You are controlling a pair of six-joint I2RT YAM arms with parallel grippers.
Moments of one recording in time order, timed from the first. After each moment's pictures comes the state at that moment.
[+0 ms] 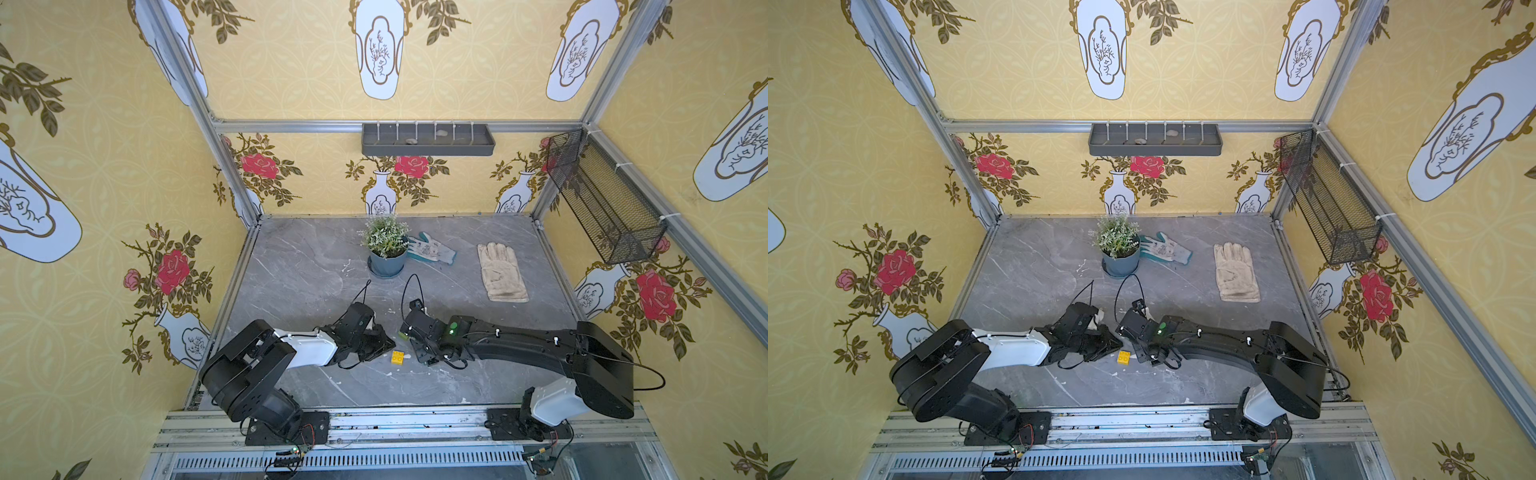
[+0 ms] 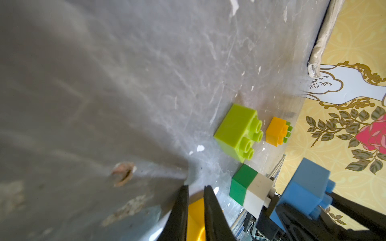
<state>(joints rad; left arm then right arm) -0.74 1.54 0.46 0.20 0.40 -1.13 1.18 1.51 0.92 -0.63 0.28 0.61</state>
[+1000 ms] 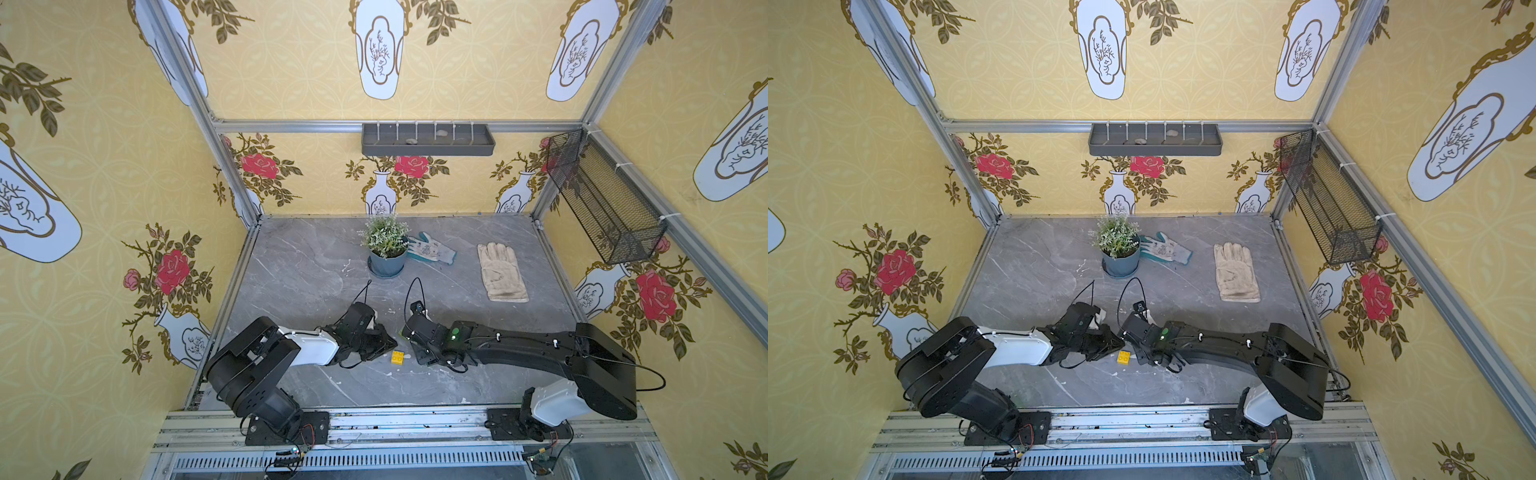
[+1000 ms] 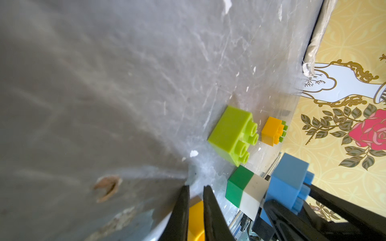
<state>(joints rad) -0.74 1.57 0.46 0.25 0.42 -1.14 1.18 1.49 0.85 -0.54 0.30 0.63</state>
